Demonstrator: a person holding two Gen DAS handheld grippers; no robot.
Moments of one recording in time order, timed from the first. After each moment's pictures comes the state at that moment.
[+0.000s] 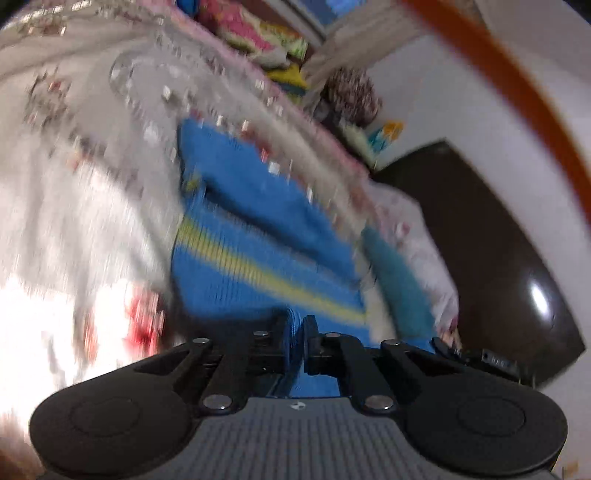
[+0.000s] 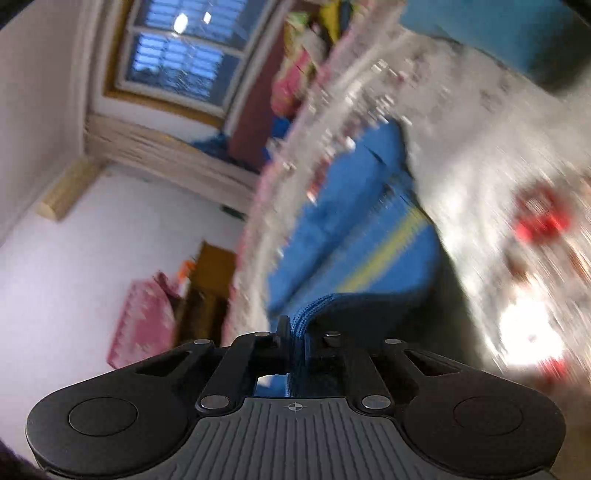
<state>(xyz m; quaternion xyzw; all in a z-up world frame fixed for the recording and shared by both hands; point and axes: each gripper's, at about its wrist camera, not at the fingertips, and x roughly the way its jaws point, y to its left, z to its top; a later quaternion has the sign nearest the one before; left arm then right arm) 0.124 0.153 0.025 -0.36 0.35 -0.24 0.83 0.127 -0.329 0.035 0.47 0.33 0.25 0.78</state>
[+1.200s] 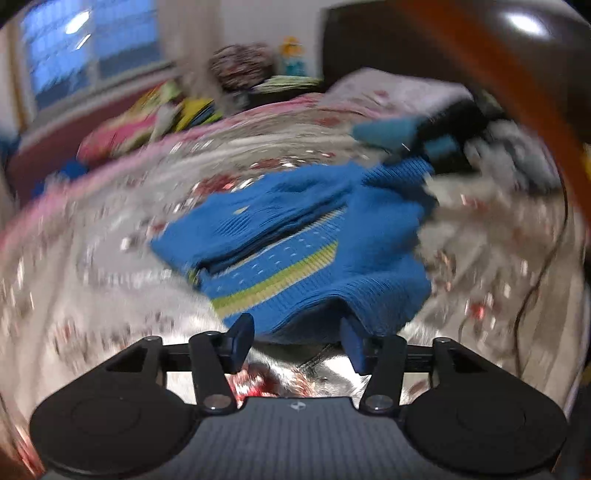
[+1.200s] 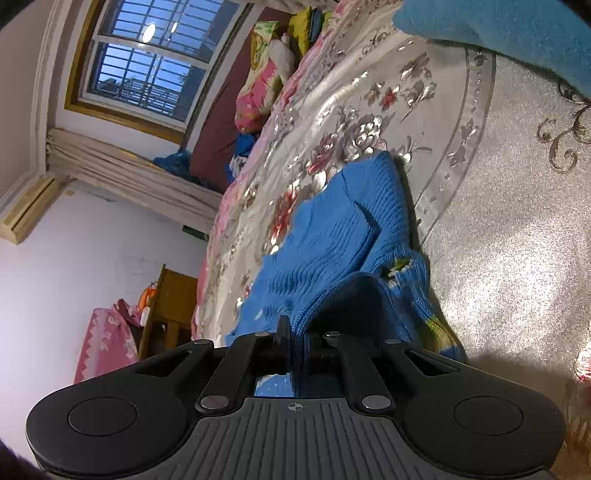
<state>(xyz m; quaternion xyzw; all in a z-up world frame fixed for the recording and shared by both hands) 0.087 0.085 0.057 0.17 0.30 -0.27 0.90 0.225 -0.312 0.008 0.45 0.37 0.19 0.79</state>
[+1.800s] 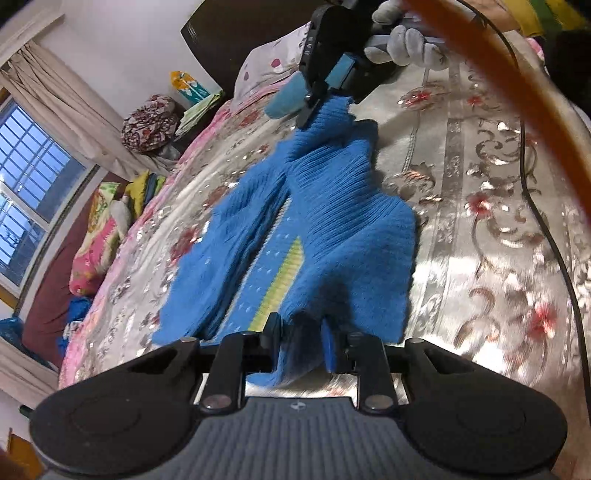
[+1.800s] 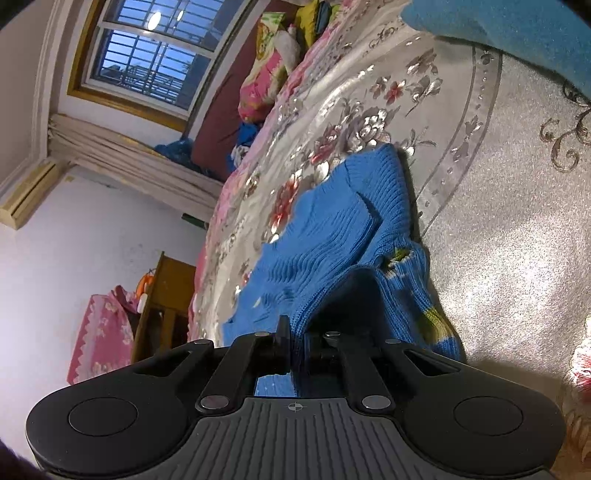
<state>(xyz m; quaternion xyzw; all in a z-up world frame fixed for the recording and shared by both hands) 0.079 0.038 0.037 0.43 0.22 -0.30 0.82 0.223 -0.310 0.009 0.44 0.38 0.20 0.79</state>
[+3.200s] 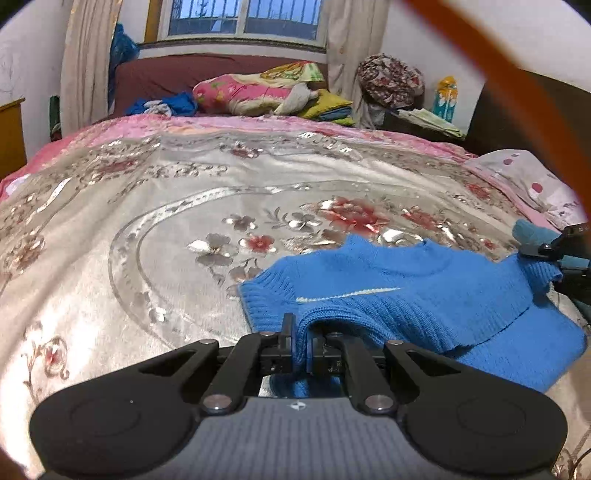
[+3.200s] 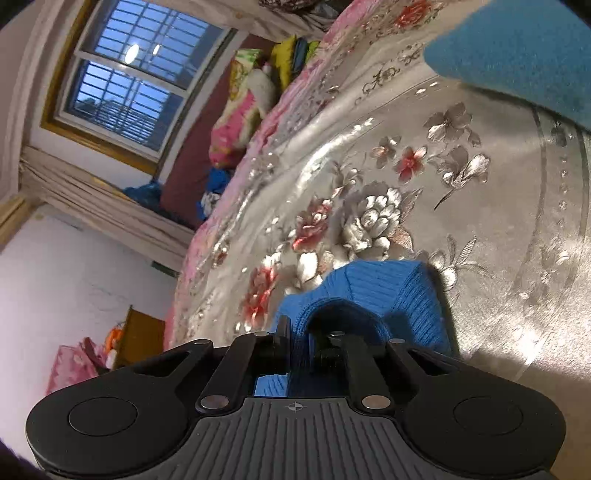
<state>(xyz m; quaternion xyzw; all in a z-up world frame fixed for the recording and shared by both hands) 0.277 0.121 0.030 -0.05 0.32 -0.10 0.94 0.338 -0.303 0.011 0.44 0.34 0.13 0.82</state>
